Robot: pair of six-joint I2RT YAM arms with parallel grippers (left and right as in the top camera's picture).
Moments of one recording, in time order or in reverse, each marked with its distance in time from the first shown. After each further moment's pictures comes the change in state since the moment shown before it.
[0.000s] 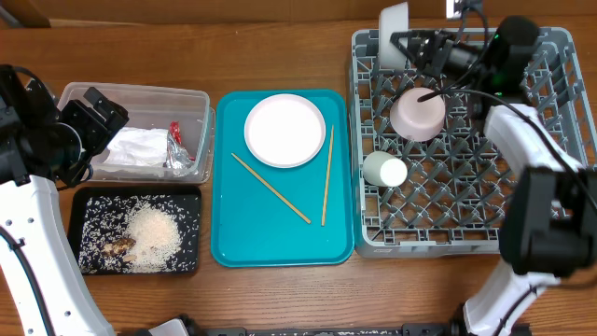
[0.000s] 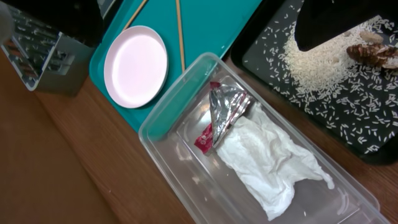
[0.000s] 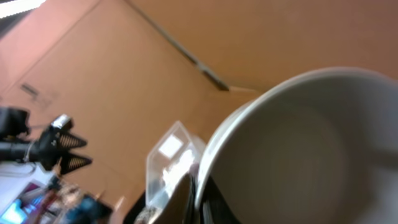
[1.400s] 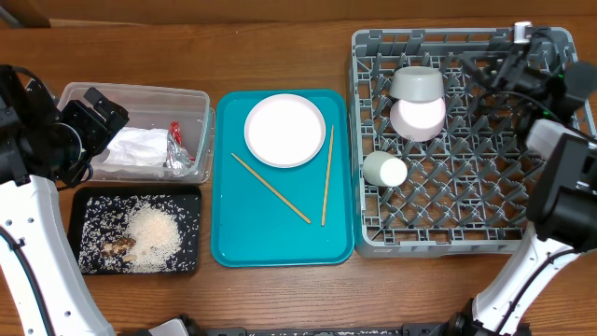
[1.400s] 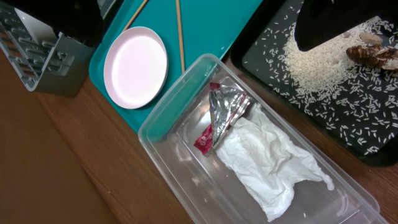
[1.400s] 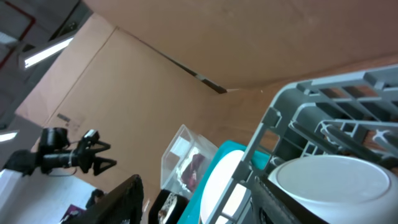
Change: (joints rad) left arm 0.000 0.000 0.000 -0.003 0.000 0.000; right arm -0.330 0.230 0.035 0.601 -0.275 0.576
